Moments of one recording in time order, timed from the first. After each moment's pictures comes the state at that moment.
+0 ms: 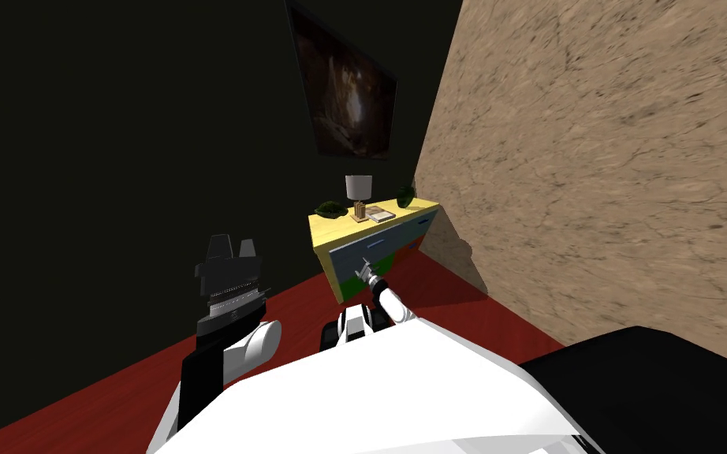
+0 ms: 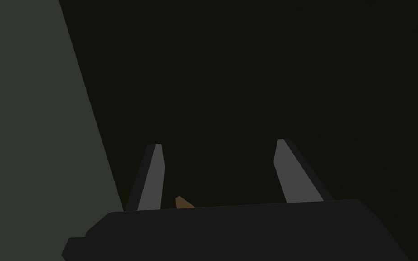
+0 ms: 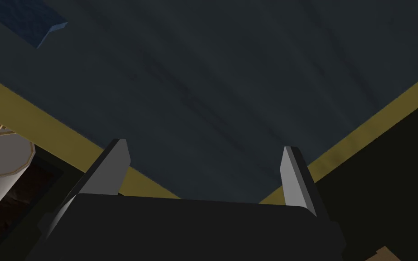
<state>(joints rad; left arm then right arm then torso) 0.46 -0.04 0.02 -2.34 0.01 -0.45 -0.14 0.14 -0.22 0.47 -1.57 1.98 0.04 0.22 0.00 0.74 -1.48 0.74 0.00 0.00</state>
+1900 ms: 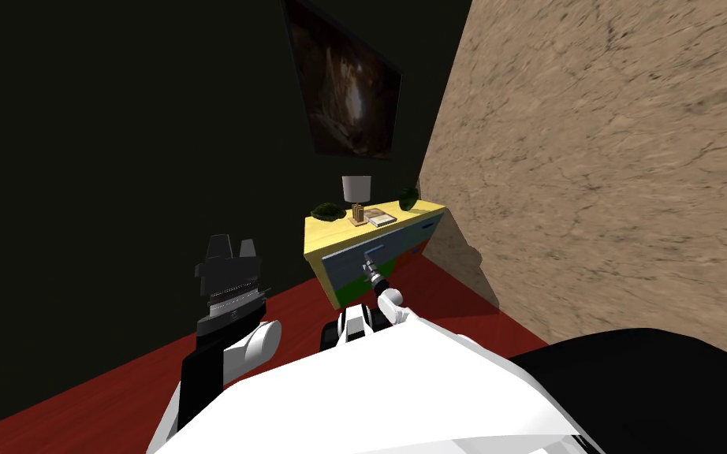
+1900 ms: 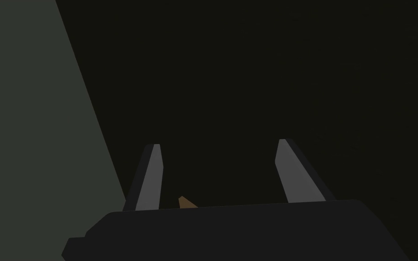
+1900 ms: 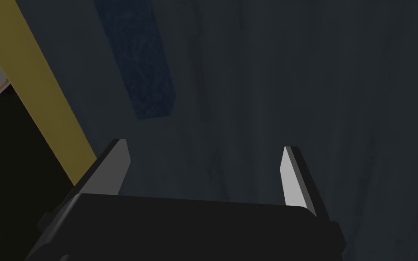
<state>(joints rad) 0.46 -0.04 0.02 -2.34 0.01 -0.45 -0.14 0.04 -0.22 0.48 -1.32 2.50 0.37 0.24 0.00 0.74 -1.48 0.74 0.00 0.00</state>
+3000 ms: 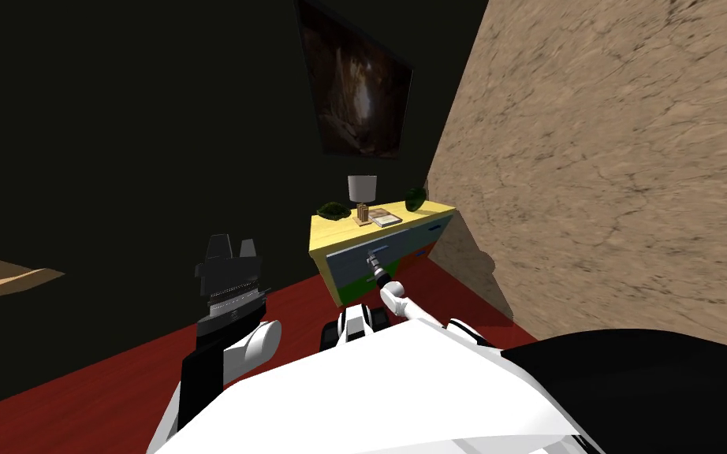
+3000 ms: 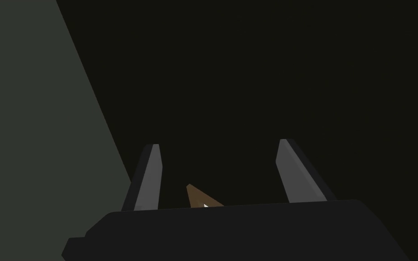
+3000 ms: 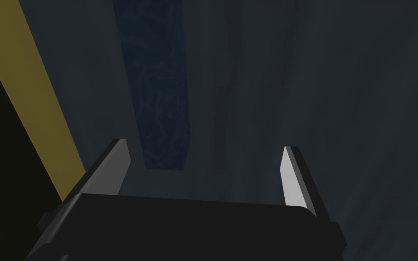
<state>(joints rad) 0.46 -0.04 0.02 -2.34 0.01 -0.45 -0.14 -0.07 -0.26 0.44 -1.17 2.61 0.46 0.22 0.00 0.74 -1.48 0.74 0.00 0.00</state>
